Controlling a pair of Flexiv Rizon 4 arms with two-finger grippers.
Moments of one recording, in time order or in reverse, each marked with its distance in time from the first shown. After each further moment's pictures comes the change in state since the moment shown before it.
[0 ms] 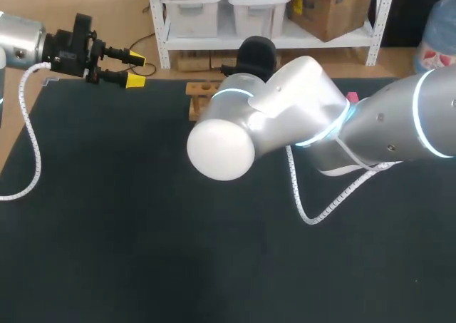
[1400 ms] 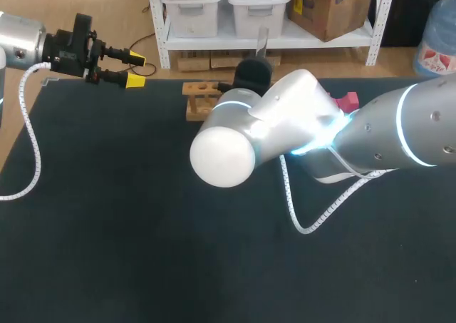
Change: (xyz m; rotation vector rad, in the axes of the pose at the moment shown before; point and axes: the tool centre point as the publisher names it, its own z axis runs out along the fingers) left arm 0.000 0.000 0.000 0.000 0.000 0.000; right arm 0.057 0.009 0.012 -0.027 0.092 0.026
